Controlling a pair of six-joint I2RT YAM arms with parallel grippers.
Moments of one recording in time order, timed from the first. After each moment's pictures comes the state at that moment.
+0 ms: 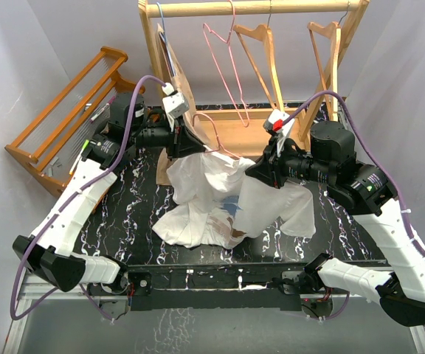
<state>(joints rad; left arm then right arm) -0.46 1.33 1.52 -0.54 0.86 0.09 0.63 1.02 1.48 -0.81 -0.44 -0.05</state>
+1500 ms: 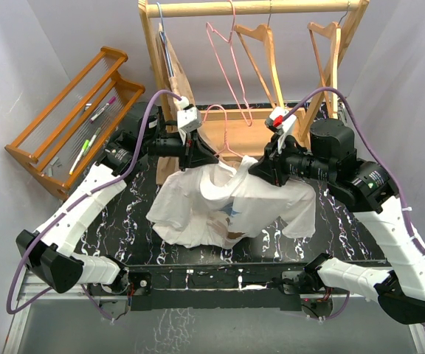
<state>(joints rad) -0.56 1.32 1.38 -0.35 0.93 0.12 0.62 1.04 1.52 -0.87 -0.40 -0.02</state>
